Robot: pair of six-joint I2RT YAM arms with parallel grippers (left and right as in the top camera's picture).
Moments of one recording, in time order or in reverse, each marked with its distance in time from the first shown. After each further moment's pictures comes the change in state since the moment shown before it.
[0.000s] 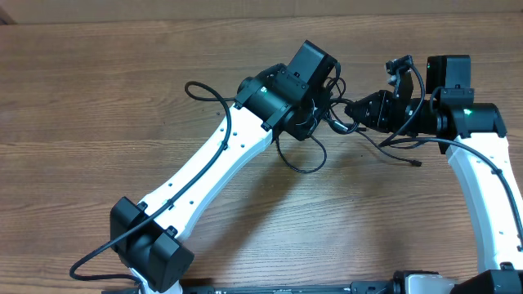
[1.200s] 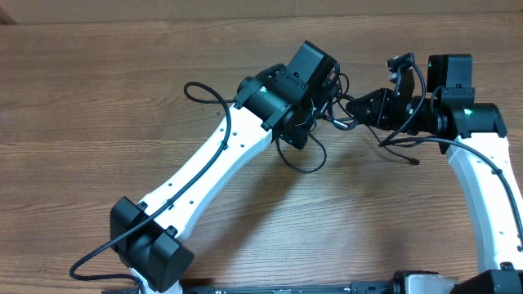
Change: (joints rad) left arm 0.000 0.000 0.000 -0.009 -0.001 -0.040; right arm -0.001 0.000 0.000 0.023 0.000 0.000
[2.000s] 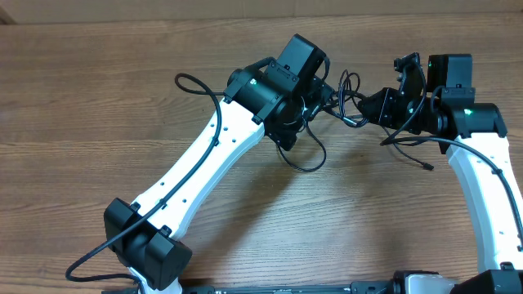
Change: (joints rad) left arm 0.037 0.000 0.052 -0.128 0.053 0.123; right arm 0.000 0.000 0.000 0.010 0.193 0.000
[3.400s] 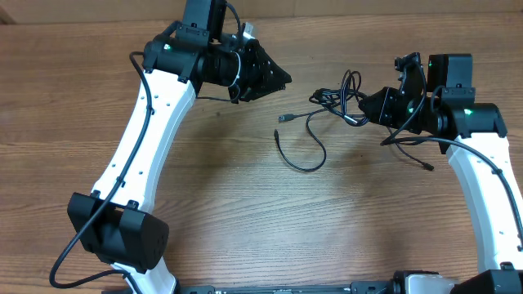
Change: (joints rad) left arm 0.367 0.000 0.000 0.096 0.734 0.713; right arm -0.001 0.000 0.000 0.006 0.021 -0.003
